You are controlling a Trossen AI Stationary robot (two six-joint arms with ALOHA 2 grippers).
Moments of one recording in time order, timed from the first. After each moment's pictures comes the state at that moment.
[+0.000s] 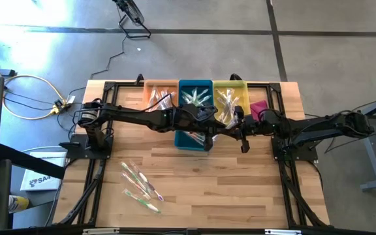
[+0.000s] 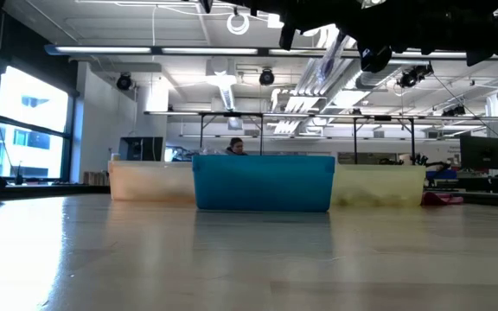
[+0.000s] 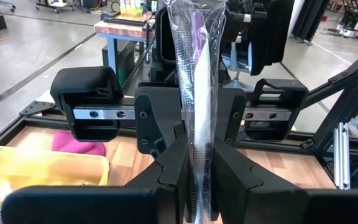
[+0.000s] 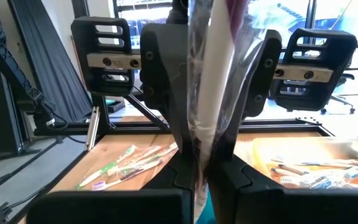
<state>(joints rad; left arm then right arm) 0.01 1.82 1.48 0.21 0.01 -0.11 -0.10 0.94 0.36 0.64 -0.21 0.08</state>
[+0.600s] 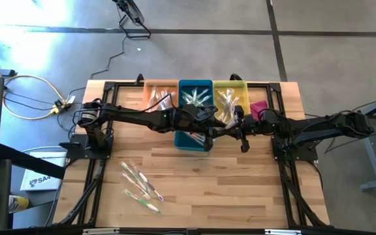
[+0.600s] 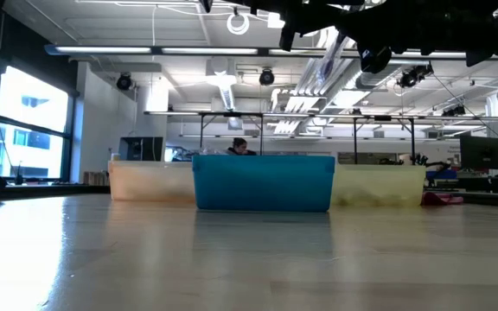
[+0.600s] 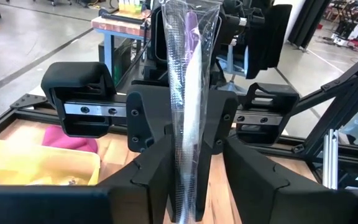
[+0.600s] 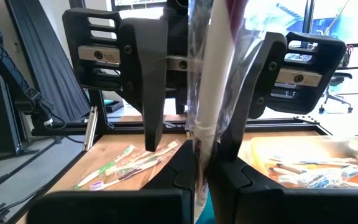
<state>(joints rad) 0.01 1.82 1.48 0.21 0.01 -0.16 -0.10 0.94 0.36 0.64 -0.21 0.08</state>
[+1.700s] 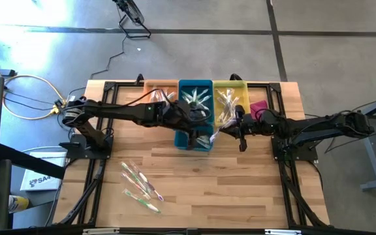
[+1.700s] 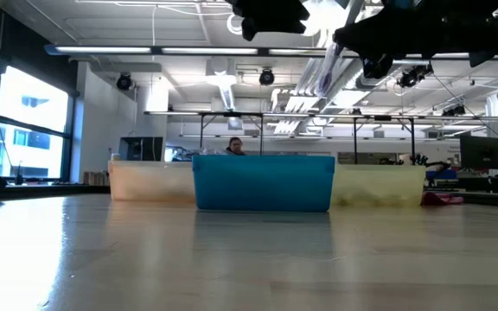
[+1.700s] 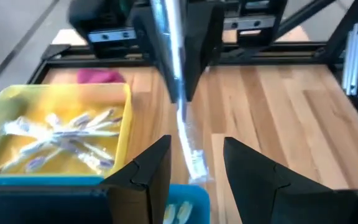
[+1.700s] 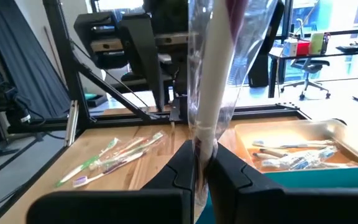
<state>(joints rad) 0.01 1.64 1.48 -0.28 -0.01 0.03 -0.10 0.94 0.36 0.58 -0.13 0.09</state>
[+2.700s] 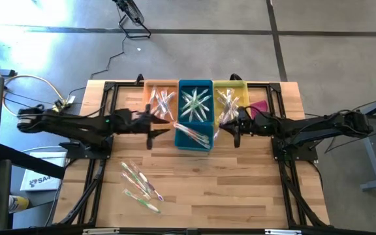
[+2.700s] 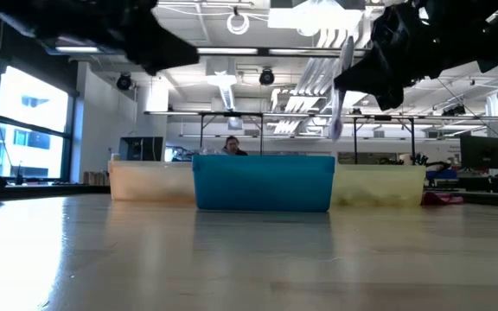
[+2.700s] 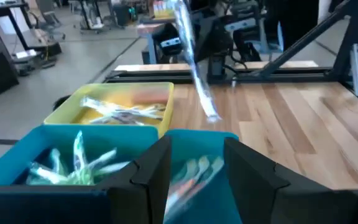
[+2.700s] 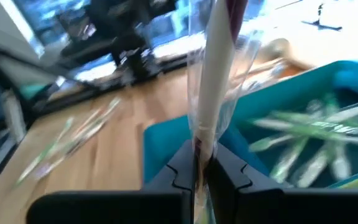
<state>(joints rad) 0.05 0.98 0.49 0.36 -0.07 0.07 -0.10 0.97 0.36 0.39 0.08 0.30</state>
